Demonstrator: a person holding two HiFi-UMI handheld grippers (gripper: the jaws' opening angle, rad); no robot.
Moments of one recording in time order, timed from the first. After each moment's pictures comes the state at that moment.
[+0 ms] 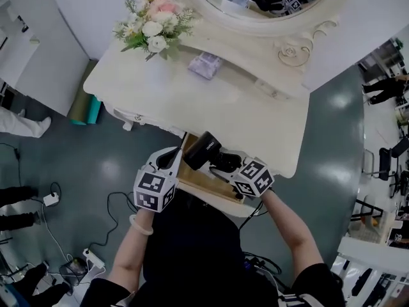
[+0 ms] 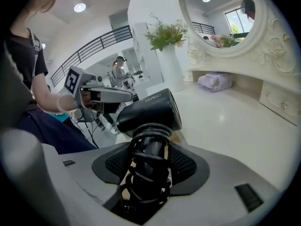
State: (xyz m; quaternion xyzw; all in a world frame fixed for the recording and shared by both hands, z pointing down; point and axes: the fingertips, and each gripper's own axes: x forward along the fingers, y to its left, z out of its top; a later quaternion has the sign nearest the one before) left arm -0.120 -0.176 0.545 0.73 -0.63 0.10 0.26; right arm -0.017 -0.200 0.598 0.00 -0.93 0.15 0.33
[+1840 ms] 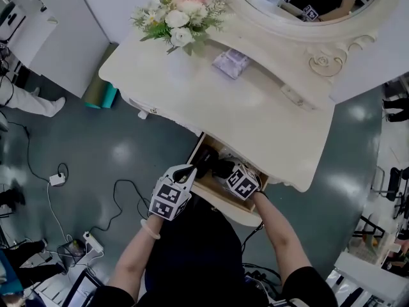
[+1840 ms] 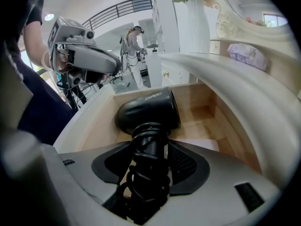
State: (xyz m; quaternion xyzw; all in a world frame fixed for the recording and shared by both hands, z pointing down) left arm -0.093 -0.140 0.632 0.73 -0.59 0.15 0.31; right arm -0.030 -0.172 0.738 -0.08 -0.89 0.05 0.45
